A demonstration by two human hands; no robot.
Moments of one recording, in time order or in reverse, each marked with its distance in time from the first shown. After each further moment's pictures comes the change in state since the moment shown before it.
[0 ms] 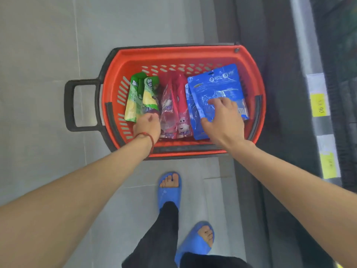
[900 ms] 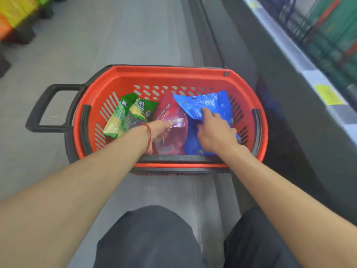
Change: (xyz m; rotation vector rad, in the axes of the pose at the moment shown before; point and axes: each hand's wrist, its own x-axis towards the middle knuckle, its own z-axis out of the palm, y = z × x) left_hand 0.028 0.005 0.077 -0.527 -0.478 -0.012; right_hand 0.039 0.048 0.066 -0.095 0.144 -0.127
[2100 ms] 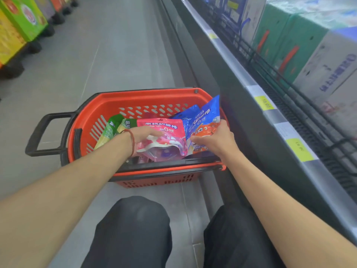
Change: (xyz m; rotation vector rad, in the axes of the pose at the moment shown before) left_hand -0.046 0.025 0.011 0.227 -0.034 0.082; right_hand -0.044 0.058 -0.047 0.791 0.180 0.259
